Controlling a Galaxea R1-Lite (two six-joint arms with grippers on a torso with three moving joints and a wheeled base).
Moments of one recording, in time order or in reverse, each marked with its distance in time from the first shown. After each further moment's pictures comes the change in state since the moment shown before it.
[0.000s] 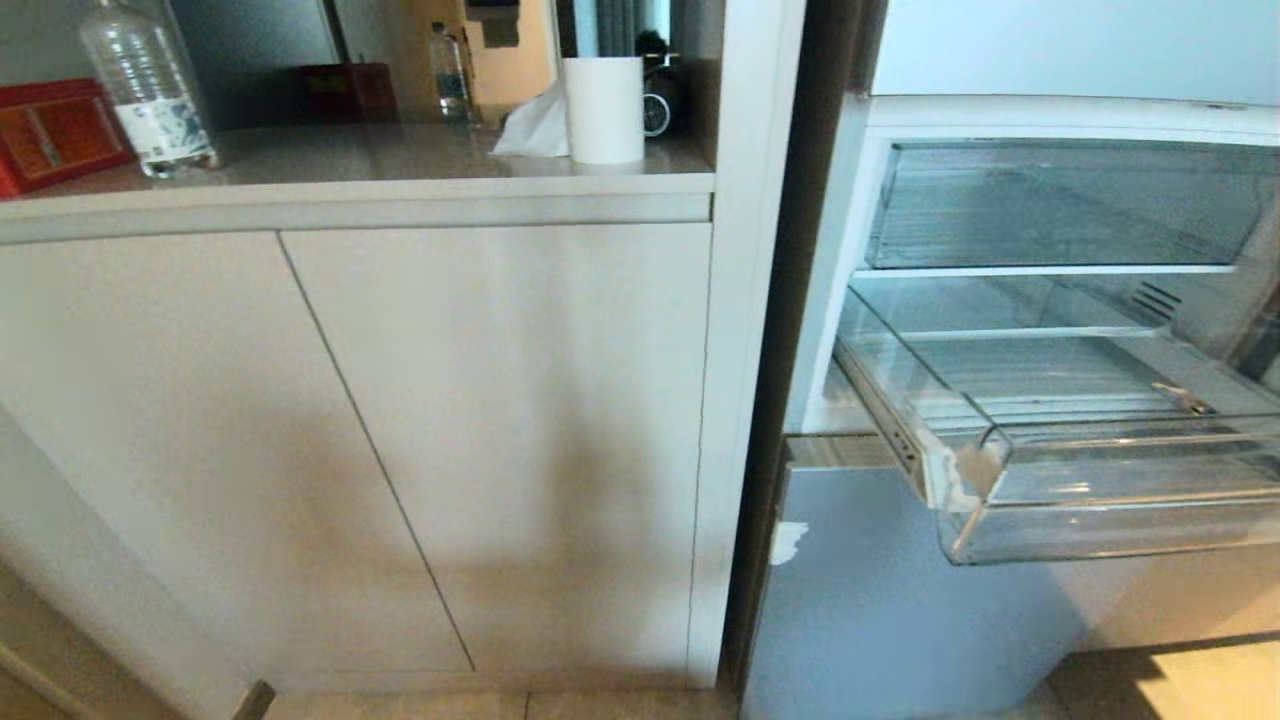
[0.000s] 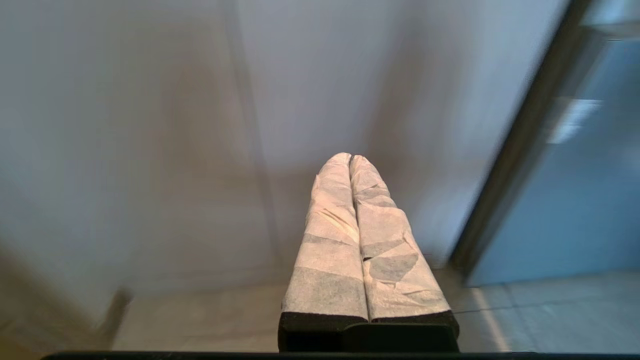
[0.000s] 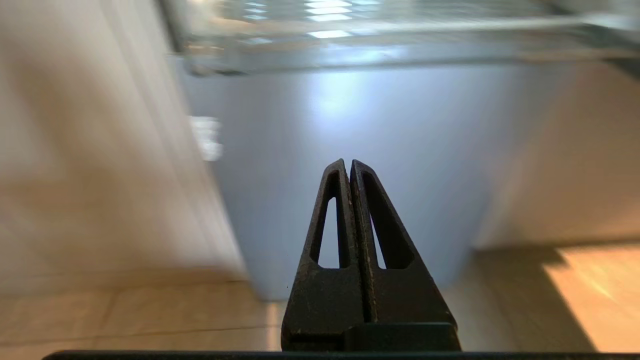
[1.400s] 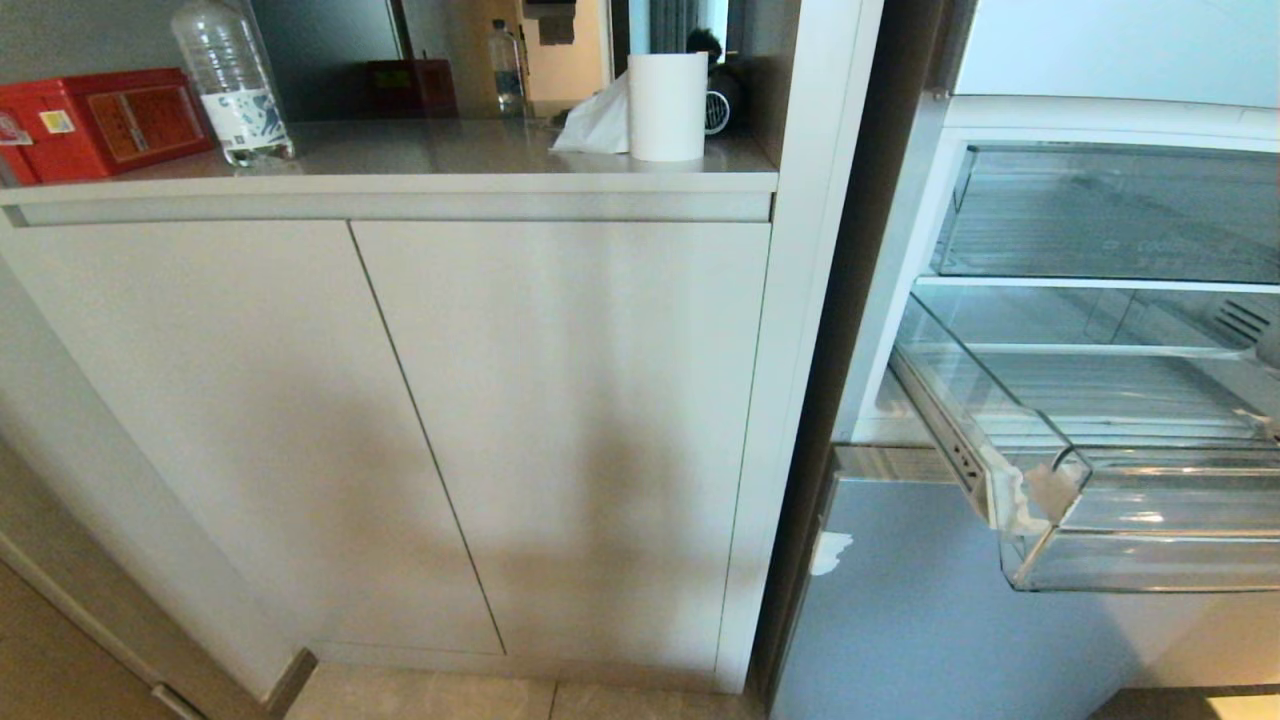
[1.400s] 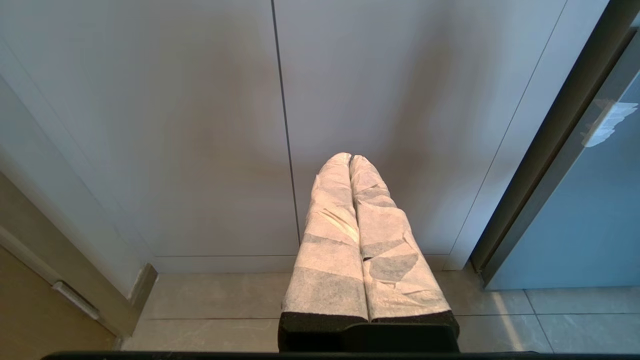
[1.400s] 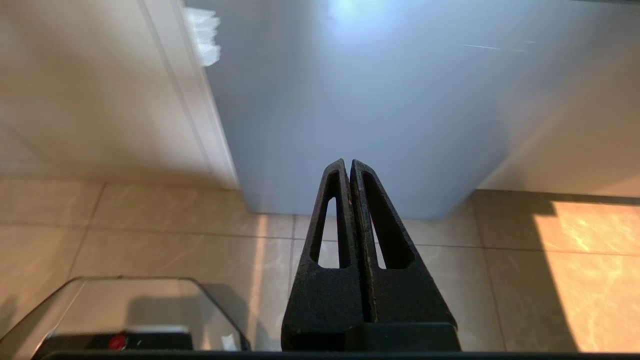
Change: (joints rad) left arm 0.000 0.000 0.000 0.000 0.000 0.002; right arm -0.111 0.284 -0.005 0.000 0.062 -0.118
